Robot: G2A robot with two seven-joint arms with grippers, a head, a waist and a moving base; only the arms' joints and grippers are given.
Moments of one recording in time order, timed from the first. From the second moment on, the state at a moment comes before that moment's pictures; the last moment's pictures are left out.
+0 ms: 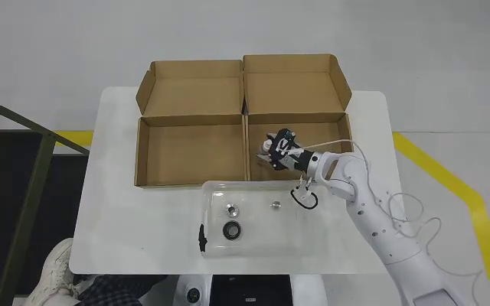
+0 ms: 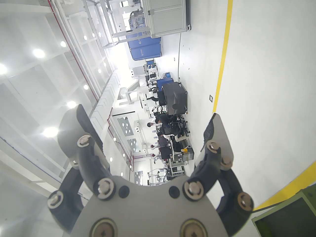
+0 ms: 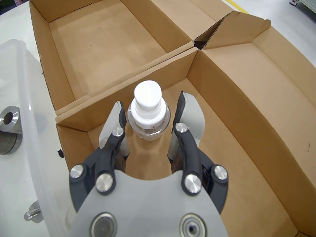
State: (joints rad) left arm -0.01 -0.37 -0.75 -1.25 2.03 -0.40 0.22; right arm -0.97 -1.19 1.04 -1.45 -1.24 -0.64 0.27
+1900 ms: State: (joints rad) left arm -0.01 -0.37 -0.75 -1.25 2.03 -0.40 0.22; right arm -1.45 -1.07 1.25 -2.01 -1.33 -0.95 0.44
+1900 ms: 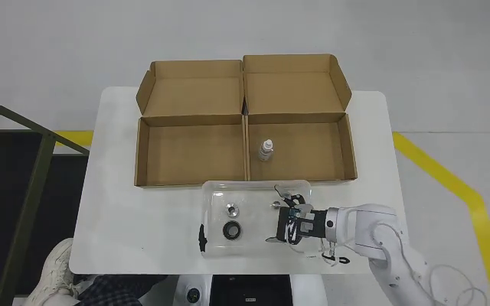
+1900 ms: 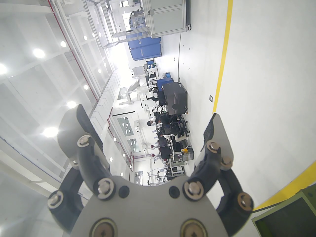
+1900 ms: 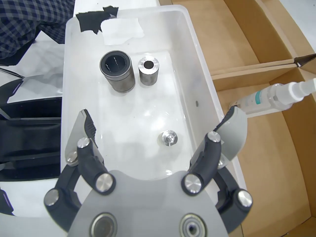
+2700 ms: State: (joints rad) left arm -0.01 -0.37 -0.75 -1.25 2.03 -0.40 0.22; right arm -1.38 -1.06 1.17 -1.90 -1.41 -0.91 0.48
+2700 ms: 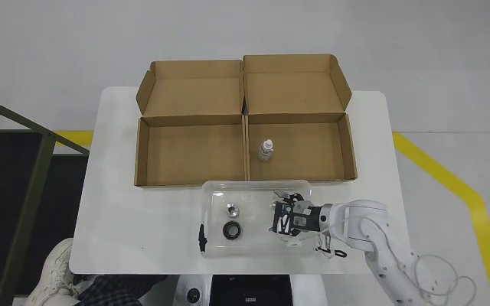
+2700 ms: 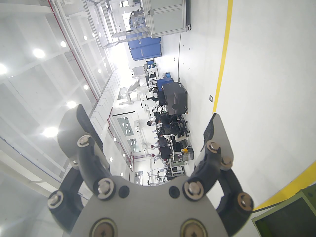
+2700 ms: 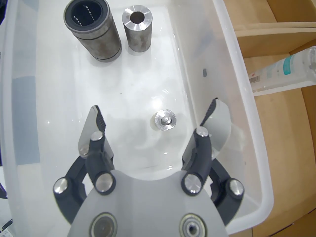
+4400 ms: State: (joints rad) left arm -0.01 -0.37 -0.75 -1.25 2.03 -0.40 0.22; right arm -1.38 -1.02 1.17 -2.11 -1.42 -1.01 0.58
